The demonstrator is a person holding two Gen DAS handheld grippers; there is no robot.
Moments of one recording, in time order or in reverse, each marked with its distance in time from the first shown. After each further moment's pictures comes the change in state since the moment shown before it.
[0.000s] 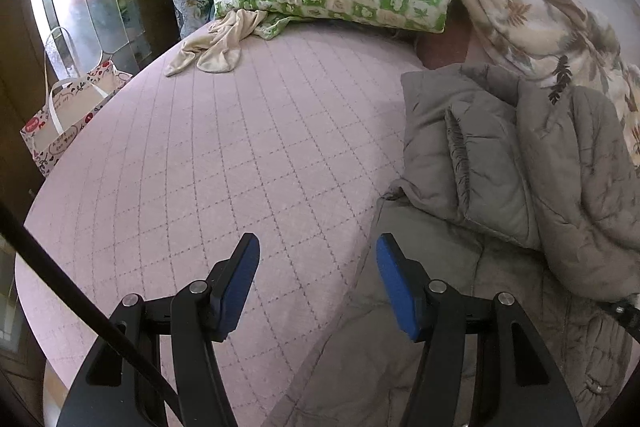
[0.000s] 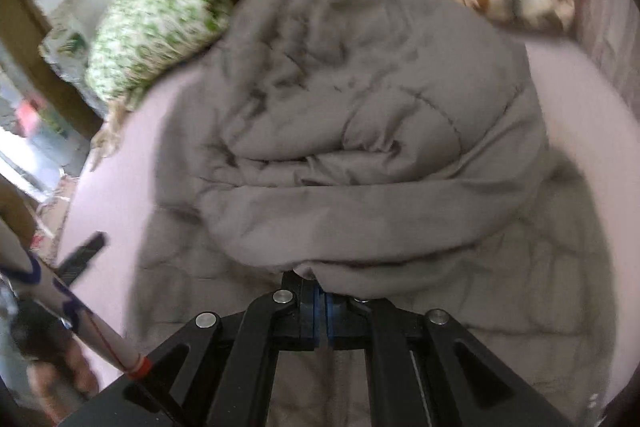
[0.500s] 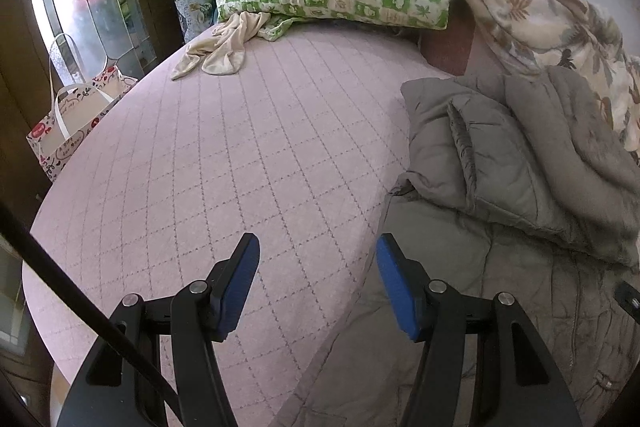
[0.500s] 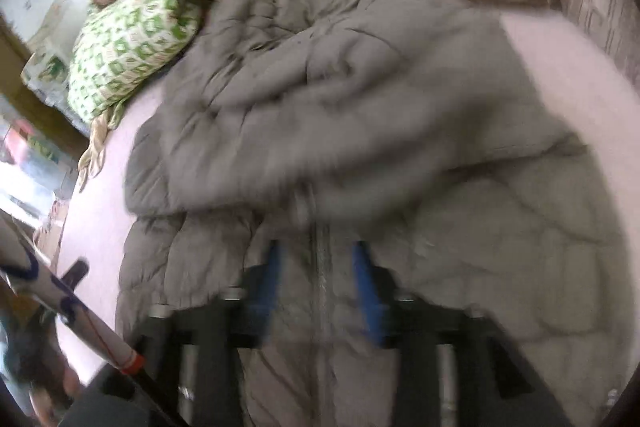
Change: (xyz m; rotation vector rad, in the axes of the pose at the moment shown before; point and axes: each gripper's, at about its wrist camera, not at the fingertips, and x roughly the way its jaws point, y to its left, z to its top) left arm 0.001 0.000 -0.003 0.013 -0.001 0.026; right arm 0.001 -0.018 -0.009 0.052 -0.015 -0.010
